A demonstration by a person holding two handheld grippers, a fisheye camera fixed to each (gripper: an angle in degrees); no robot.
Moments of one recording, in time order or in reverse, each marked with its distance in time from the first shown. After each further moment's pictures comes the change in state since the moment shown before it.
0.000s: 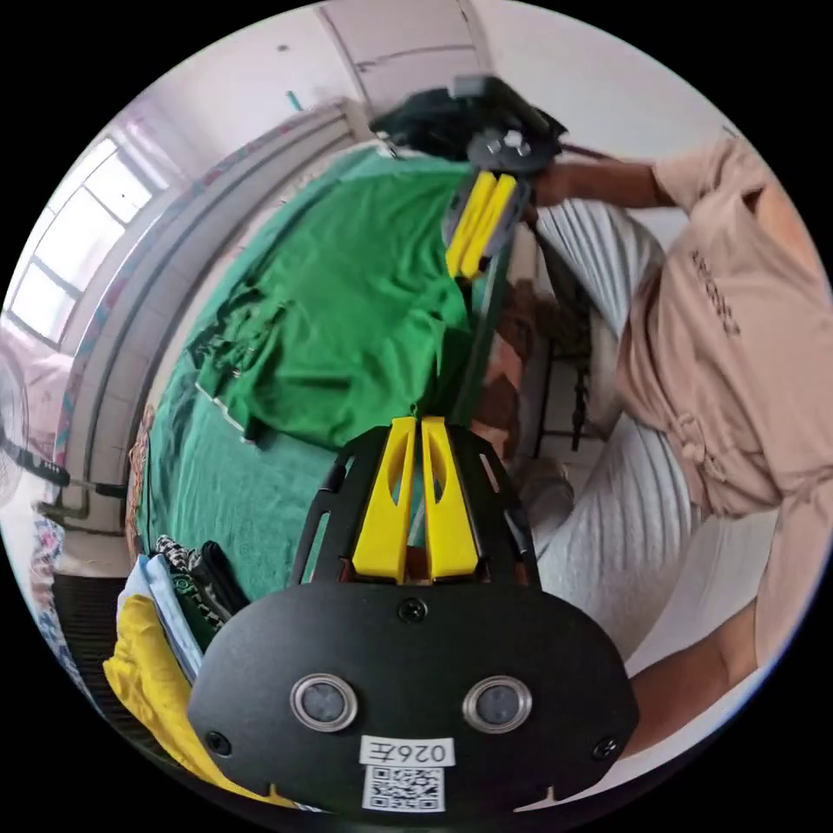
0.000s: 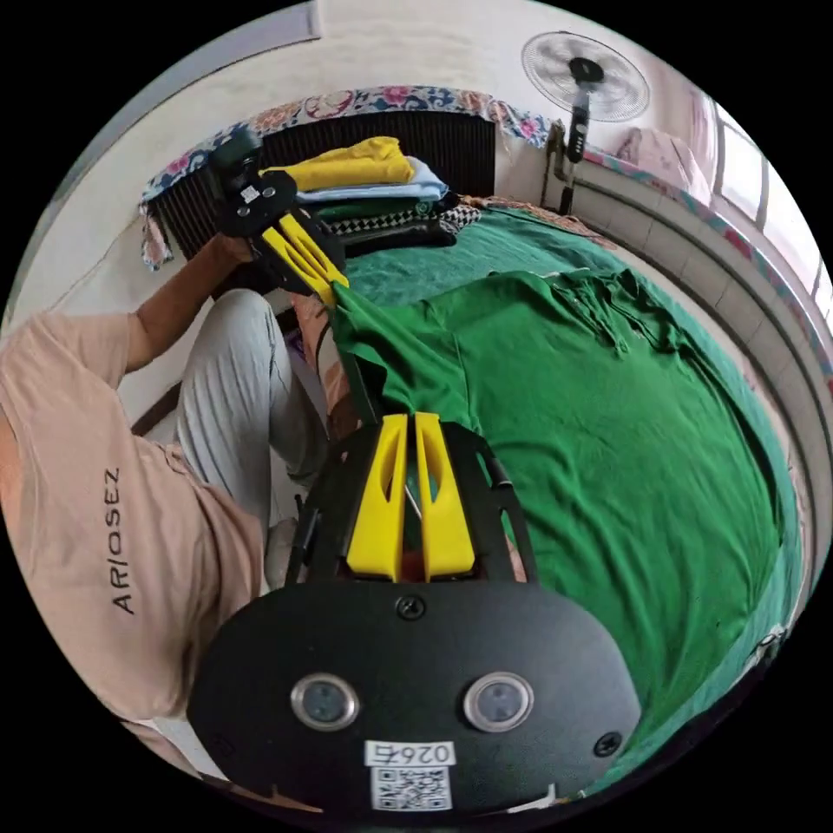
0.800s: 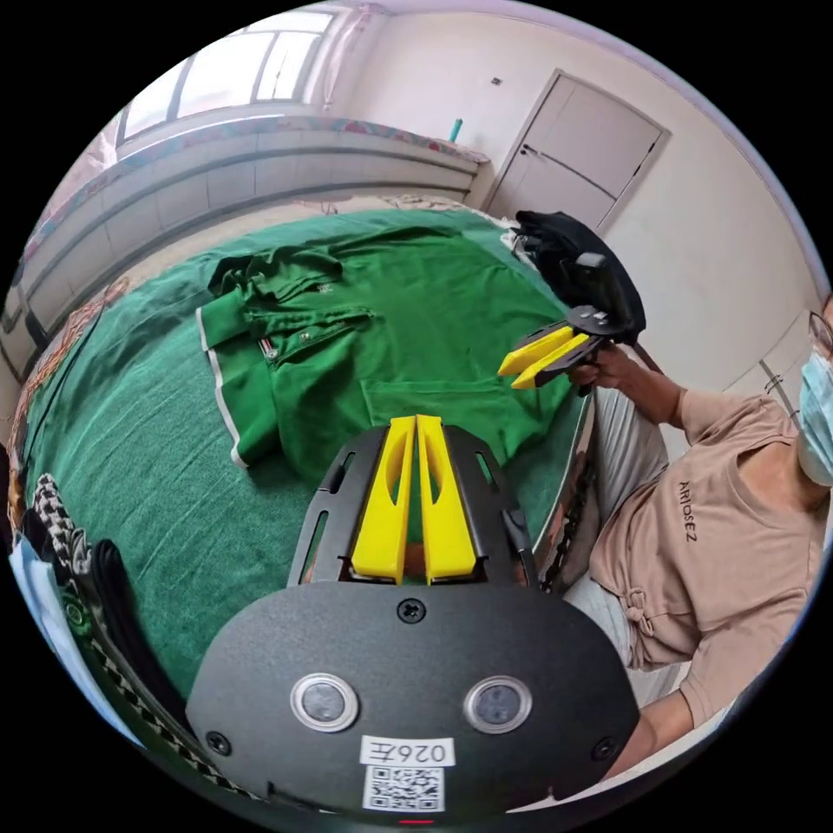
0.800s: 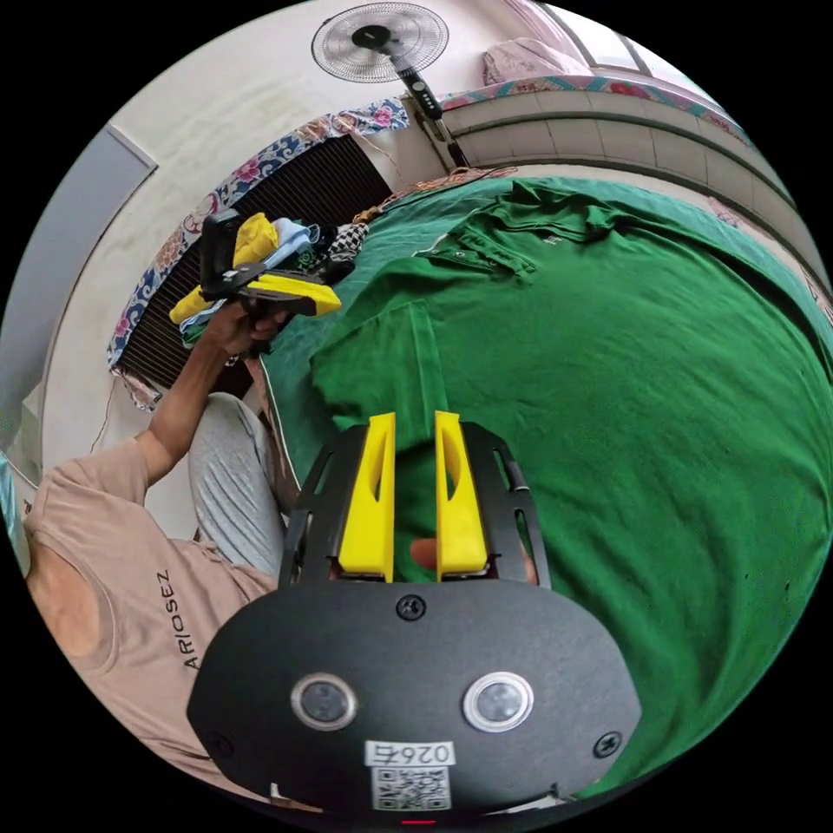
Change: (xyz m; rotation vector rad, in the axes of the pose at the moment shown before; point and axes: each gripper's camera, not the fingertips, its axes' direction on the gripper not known) left arm -0.184 0.019 0.223 0.164 0.289 -0.501; right arm 0.196 0.092 0.168 0.039 -0.175 0.395
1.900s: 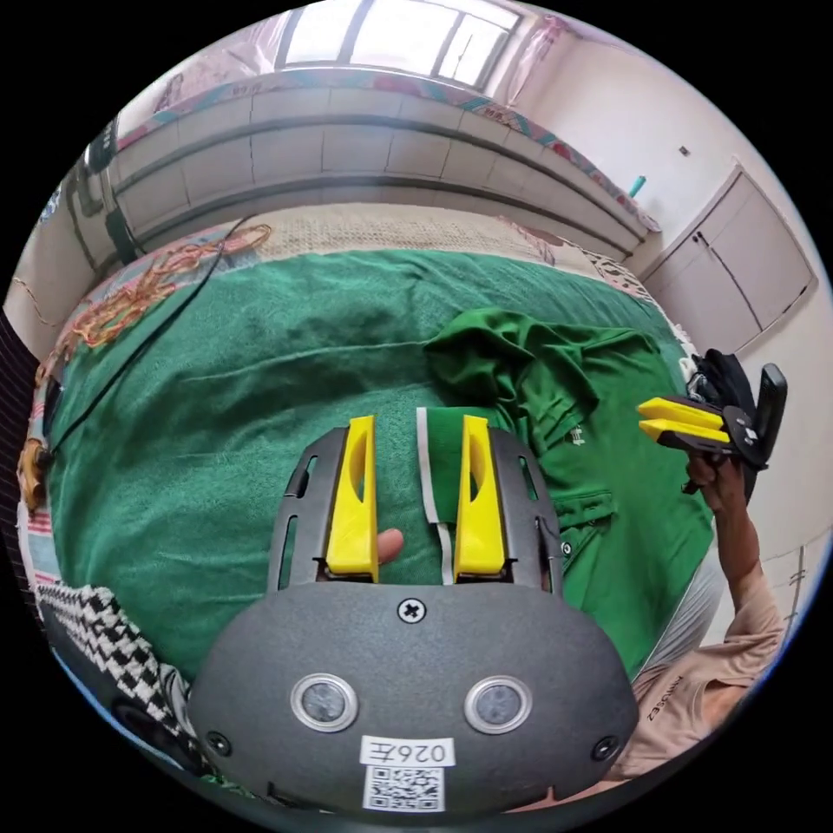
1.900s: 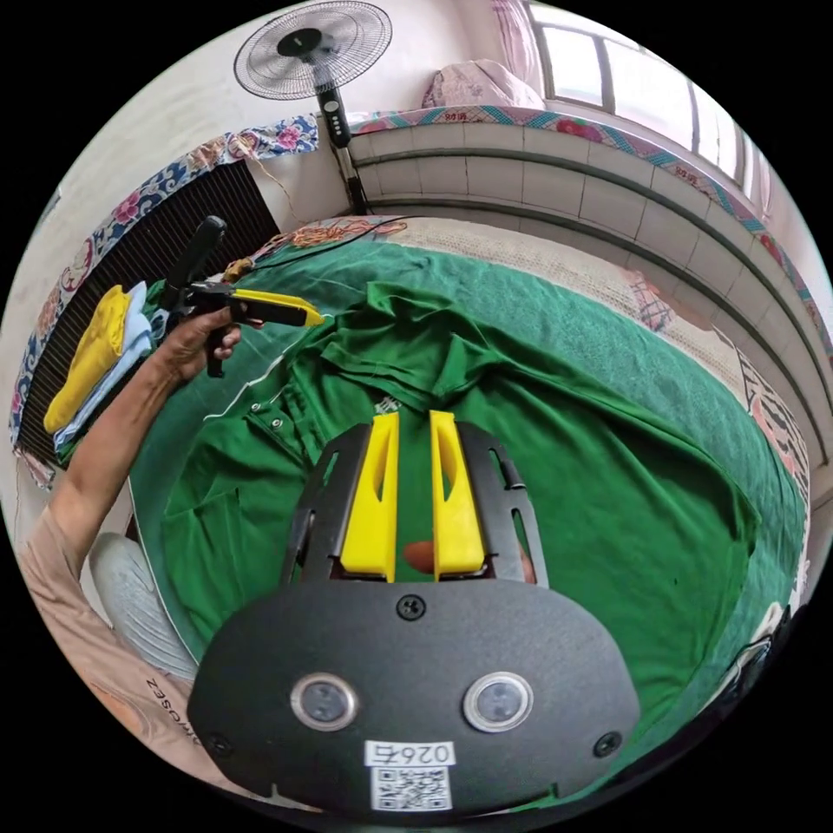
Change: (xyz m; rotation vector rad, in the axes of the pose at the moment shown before) left arm -0.218 -0.127 0.180 0.037 -0.208 -0.426; right arm 0.105 -0.088 0.189 0.047 0.367 0.047
